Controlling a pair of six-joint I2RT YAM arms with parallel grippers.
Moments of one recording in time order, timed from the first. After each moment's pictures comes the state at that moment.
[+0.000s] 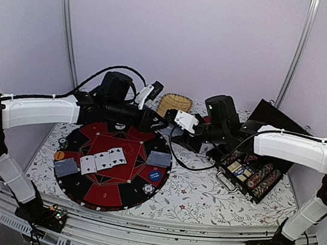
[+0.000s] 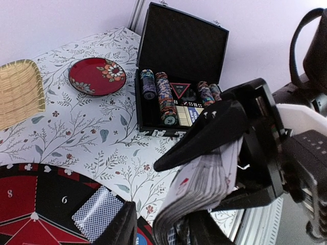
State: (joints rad) left arm -0.74 1.58 1.20 -0.06 0.37 -0.21; right arm 0.85 1.63 1.23 -0.14 -0.18 -0.59
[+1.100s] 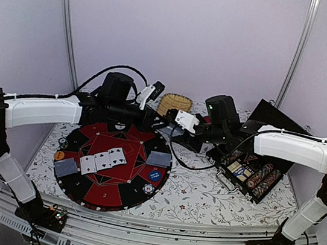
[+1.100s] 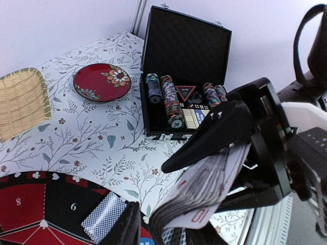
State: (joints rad) left arm -0.74 1.61 1.20 -0.03 0.37 -0.18; right arm 0.85 1.63 1.23 -0.15 -0.17 -0.58
